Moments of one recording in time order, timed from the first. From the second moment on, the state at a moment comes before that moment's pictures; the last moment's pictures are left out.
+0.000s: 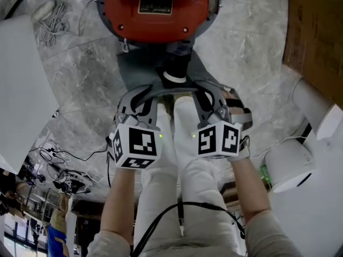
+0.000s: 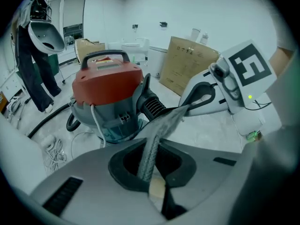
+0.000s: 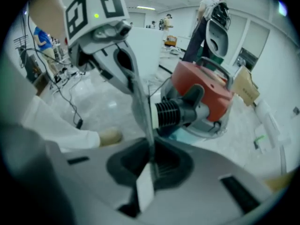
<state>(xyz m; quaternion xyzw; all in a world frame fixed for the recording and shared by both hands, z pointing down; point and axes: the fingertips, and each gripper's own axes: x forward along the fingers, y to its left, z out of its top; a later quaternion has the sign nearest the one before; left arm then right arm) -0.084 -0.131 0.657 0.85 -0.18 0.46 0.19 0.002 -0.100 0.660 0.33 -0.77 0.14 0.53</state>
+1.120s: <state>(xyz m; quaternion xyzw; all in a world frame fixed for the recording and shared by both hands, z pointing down) -0.095 -0.101 0.653 0.83 -0.17 0.49 0.21 -0.001 -0.084 0.652 0.32 -0.78 0.16 0.51</state>
